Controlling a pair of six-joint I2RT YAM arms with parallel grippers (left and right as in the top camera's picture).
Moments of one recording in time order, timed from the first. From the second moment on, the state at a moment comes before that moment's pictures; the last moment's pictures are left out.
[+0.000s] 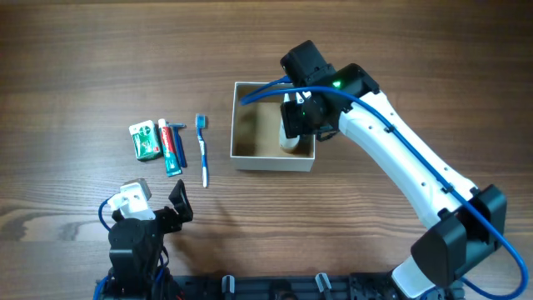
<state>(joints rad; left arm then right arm) -0.02 0.01 0.17 -0.64 -0.03 -0.35 0.56 1.75 1.59 -1.13 0.03 0.34</state>
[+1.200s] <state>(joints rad) -0.02 0.36 0.53 -0.59 -0.04 -0.42 -0.08 1.47 1.59 -1.24 -0.04 0.38</state>
